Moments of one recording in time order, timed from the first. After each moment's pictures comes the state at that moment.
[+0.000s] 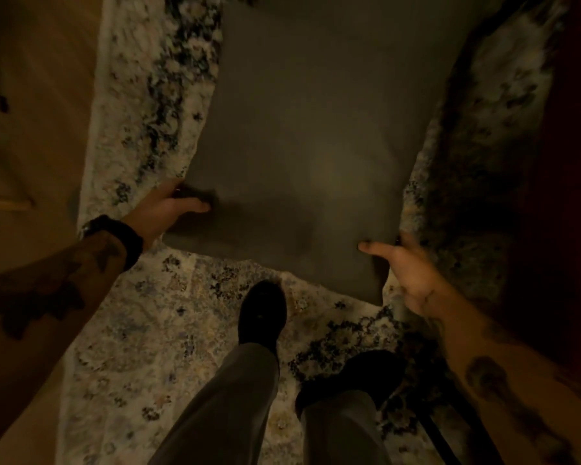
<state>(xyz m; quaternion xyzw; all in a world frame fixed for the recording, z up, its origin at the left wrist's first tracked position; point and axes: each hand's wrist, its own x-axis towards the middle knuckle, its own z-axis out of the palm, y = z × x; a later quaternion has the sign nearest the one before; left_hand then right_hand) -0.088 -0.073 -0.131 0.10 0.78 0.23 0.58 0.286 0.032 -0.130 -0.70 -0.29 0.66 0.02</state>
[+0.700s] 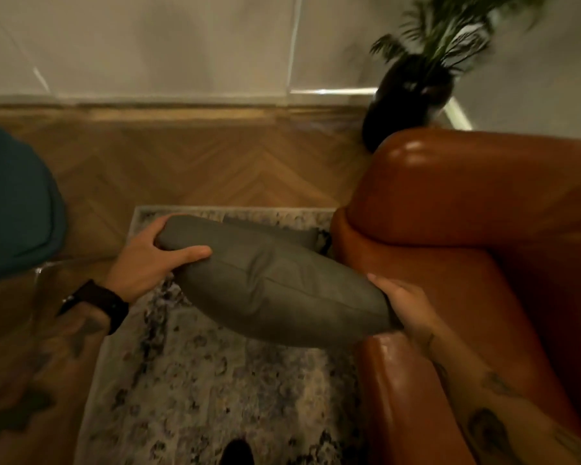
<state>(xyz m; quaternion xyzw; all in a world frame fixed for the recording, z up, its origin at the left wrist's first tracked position) -0.088 0.100 0.344 0.41 0.68 0.40 0.46 0.316 0.160 0.331 -0.71 -0.36 0.57 0.19</state>
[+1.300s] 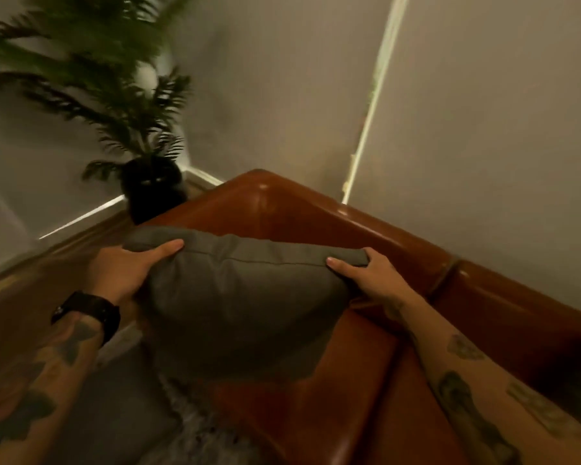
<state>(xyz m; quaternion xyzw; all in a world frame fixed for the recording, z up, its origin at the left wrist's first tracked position) 0.270 0.185 0.586 0.60 0.58 0.34 0.43 0.611 -0.007 0.583 -0.78 -0.31 0.35 0.40</state>
